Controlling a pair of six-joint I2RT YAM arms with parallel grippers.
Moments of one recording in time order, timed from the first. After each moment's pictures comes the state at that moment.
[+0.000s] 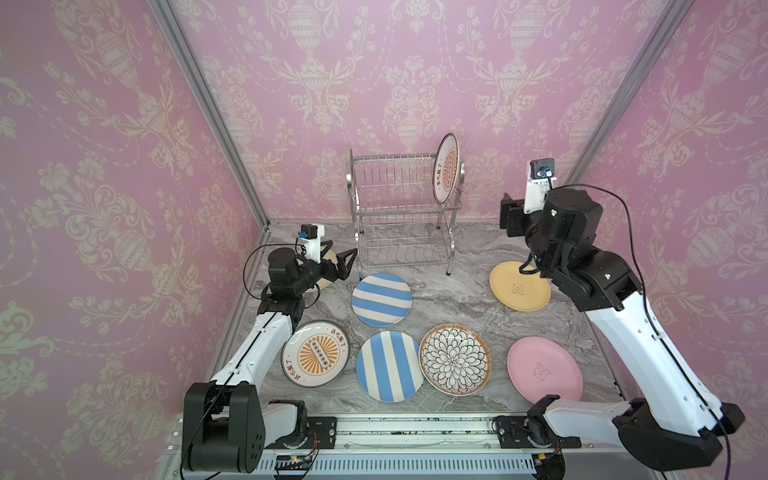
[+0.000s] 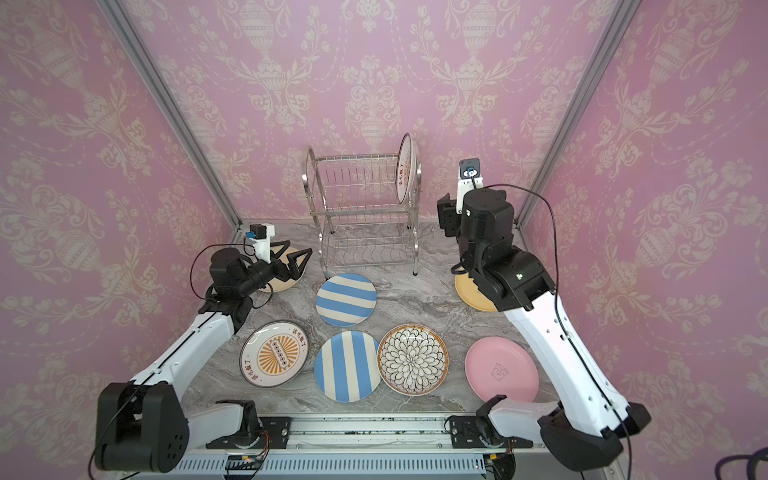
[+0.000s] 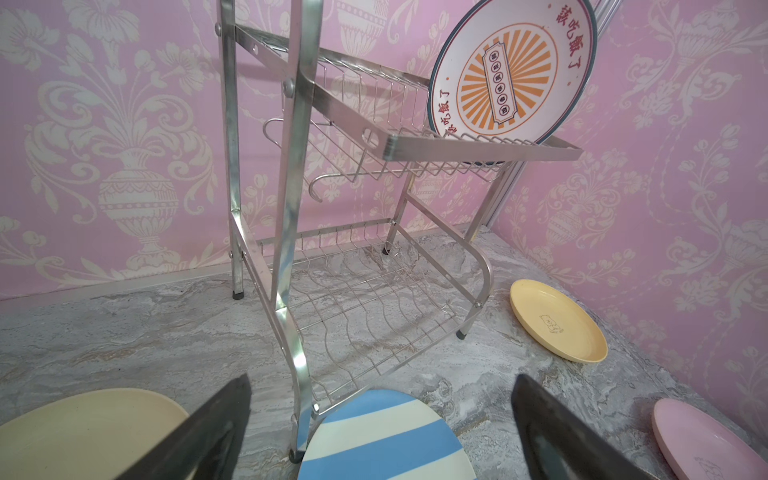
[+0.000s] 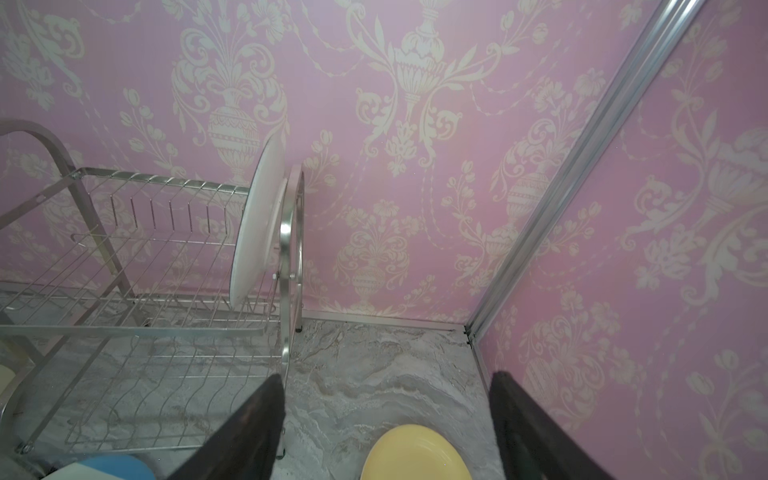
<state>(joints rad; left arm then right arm) -0.02 1.22 0.79 0.31 0.59 -0.23 0.51 1.18 1.63 -0.64 0.63 -0.07</state>
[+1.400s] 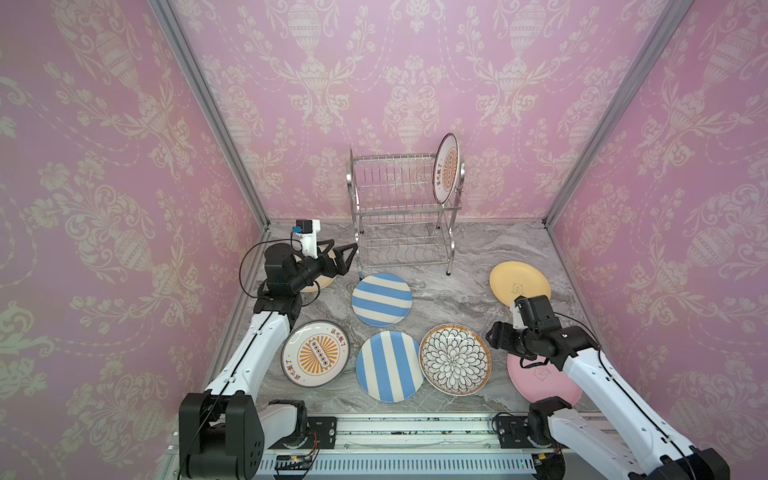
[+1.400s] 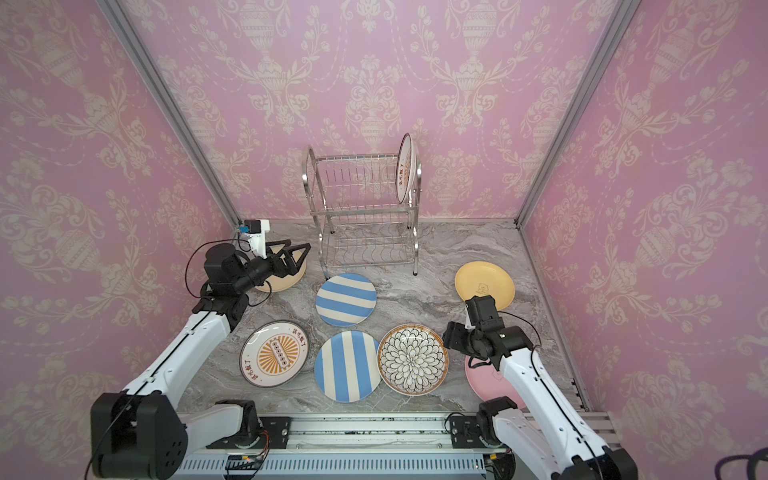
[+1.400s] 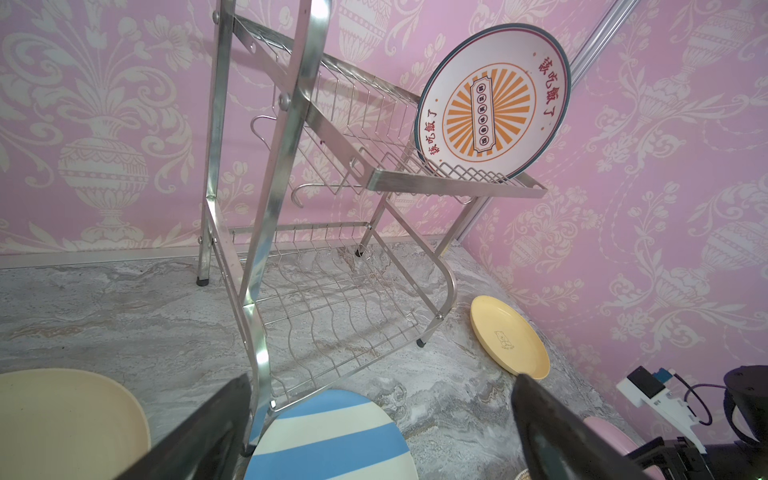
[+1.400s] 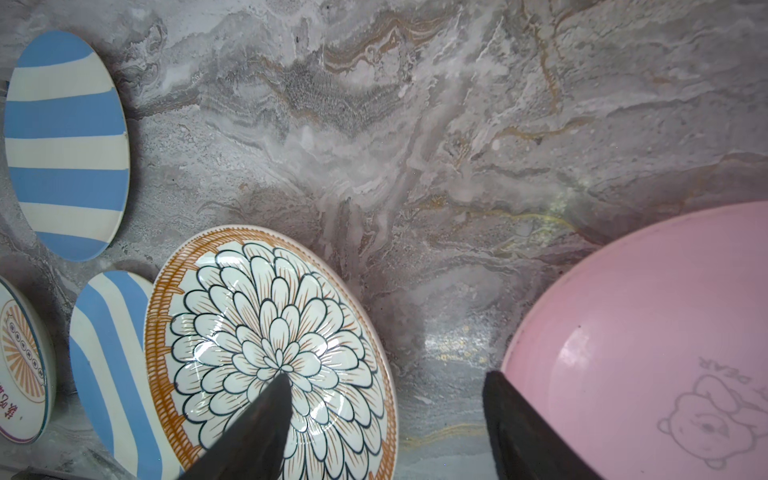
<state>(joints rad) -0.02 1.19 0.83 0.23 0.62 -0.37 0.21 0.90 0.63 -0.83 -0.12 0.52</state>
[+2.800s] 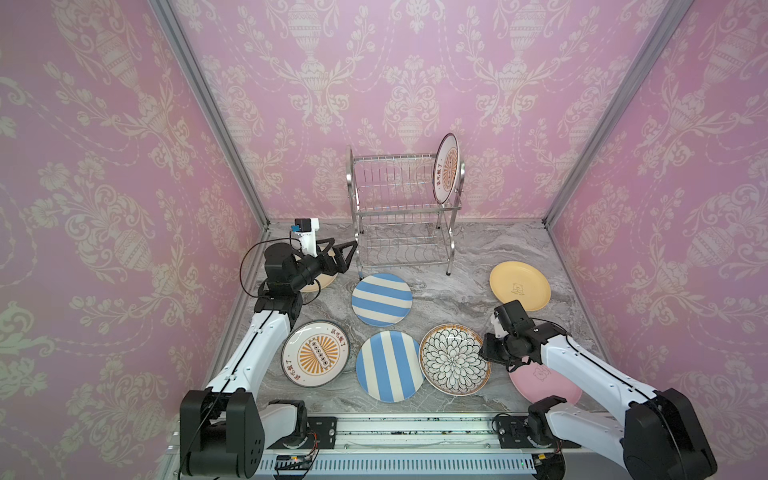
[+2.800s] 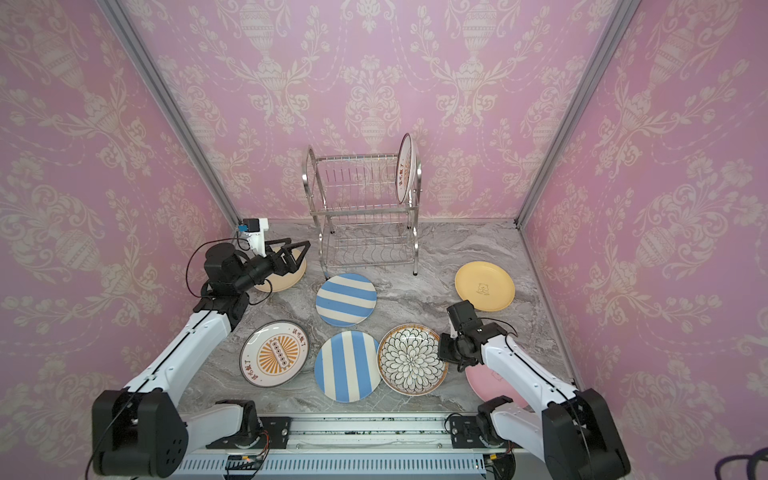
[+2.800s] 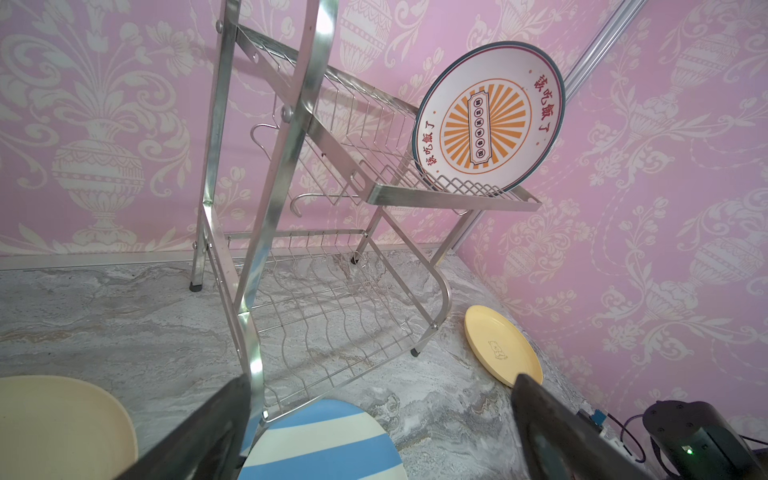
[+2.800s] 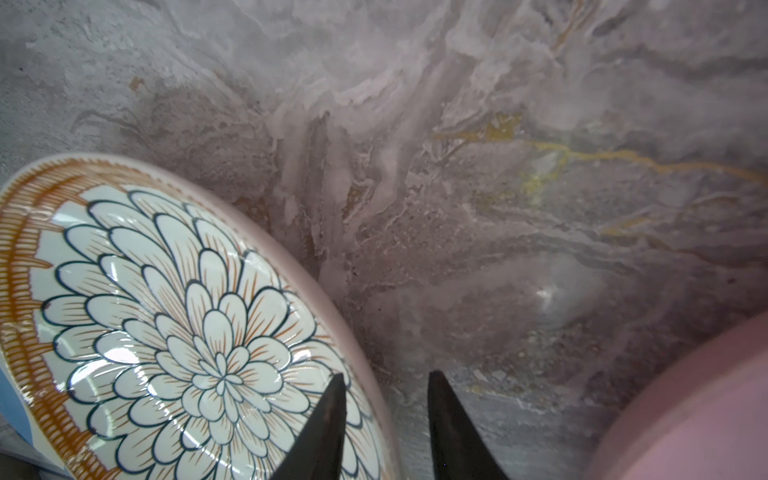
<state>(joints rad) -0.02 1.21 0.83 0.27 0.62 -0.41 0.31 1.11 0.53 -0.68 -0.15 0.54</state>
